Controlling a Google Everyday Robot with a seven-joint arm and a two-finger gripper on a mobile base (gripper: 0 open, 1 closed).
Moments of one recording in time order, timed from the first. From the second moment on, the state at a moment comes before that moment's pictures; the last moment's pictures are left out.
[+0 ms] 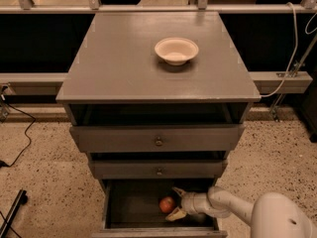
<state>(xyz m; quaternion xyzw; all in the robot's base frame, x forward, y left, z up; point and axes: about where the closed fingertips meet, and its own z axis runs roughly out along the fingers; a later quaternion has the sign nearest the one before) 0.544 -0.070 0.158 -0.55 0.70 0.27 0.37</state>
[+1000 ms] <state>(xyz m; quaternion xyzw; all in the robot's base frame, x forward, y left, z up) 0.539 -0.076 0.173 -0.54 0.70 0.28 0.38</state>
